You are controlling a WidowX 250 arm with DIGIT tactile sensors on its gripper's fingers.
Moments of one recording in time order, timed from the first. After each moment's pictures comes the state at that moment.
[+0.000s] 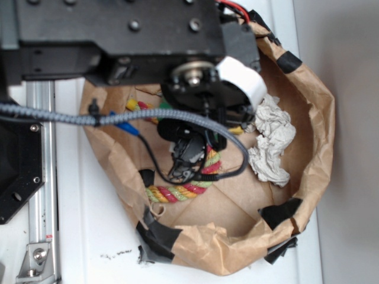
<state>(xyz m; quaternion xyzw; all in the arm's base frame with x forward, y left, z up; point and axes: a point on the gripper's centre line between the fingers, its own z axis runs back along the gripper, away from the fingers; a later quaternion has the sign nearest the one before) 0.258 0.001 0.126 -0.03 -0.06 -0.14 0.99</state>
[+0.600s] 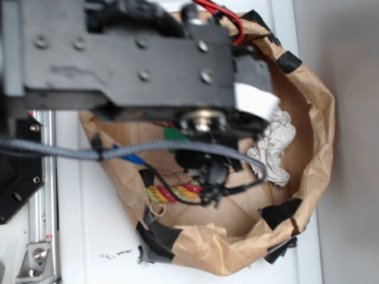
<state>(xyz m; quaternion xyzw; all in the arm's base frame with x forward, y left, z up) 0.268 -0.021 0.129 -0.02 -0.06 0.00 1.00</state>
